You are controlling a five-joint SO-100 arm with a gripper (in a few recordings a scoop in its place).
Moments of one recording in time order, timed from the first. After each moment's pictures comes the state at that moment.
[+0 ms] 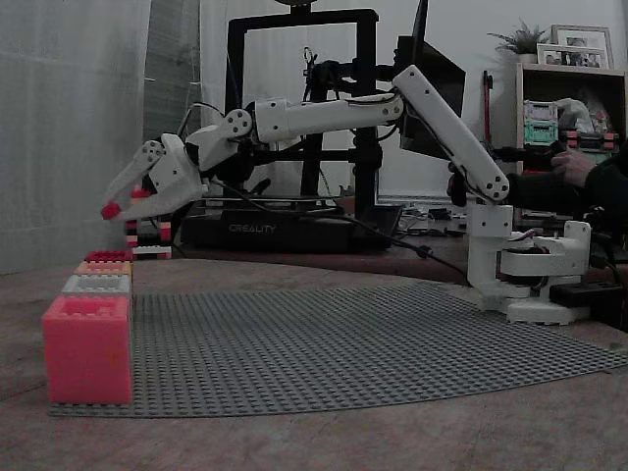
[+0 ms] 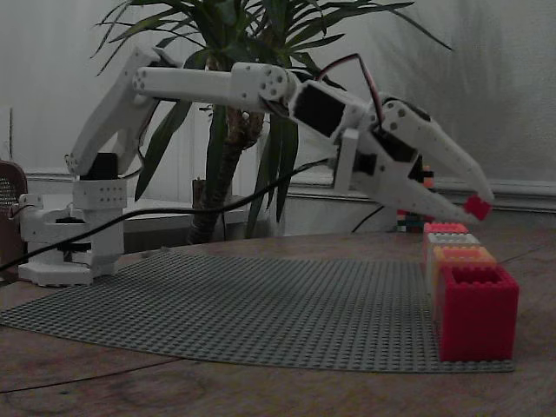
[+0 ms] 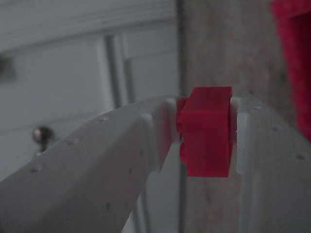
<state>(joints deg) 15.6 46.4 51.2 27.0 -7.5</state>
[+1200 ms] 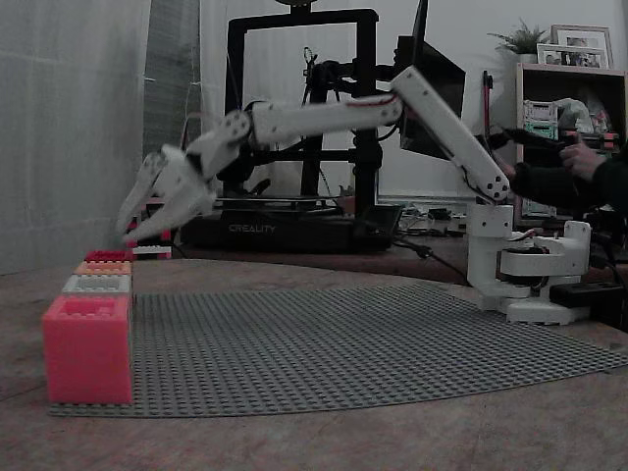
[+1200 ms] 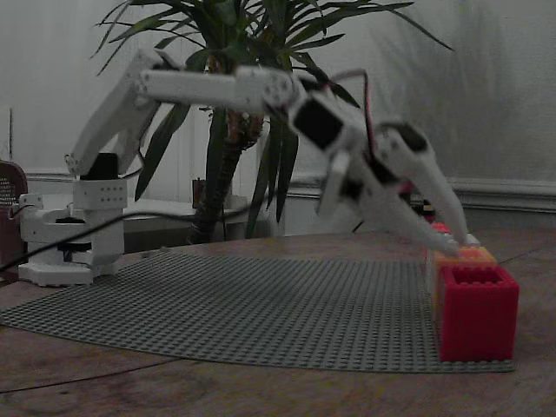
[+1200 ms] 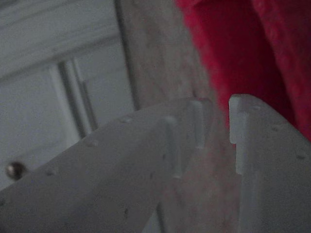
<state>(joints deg) 14.7 57.1 58.8 41.3 -0.8</state>
